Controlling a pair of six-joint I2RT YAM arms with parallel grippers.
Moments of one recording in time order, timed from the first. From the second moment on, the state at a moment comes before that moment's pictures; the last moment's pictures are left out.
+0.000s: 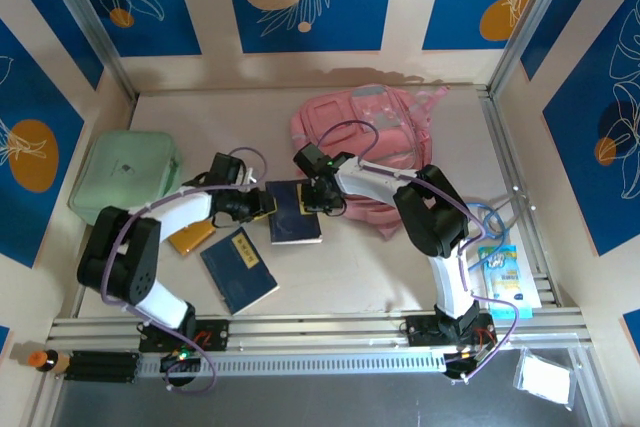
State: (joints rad) left arm -0.33 1.54 0.80 -0.28 0.51 -0.59; right arm 0.75 2.04 1.44 -0.69 -0.06 0.70
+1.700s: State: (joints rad) left arm -0.40 1.37 0.83 0.25 0.32 -1.12; right arm 0.48 1.36 0.77 0.15 -0.56 1.07
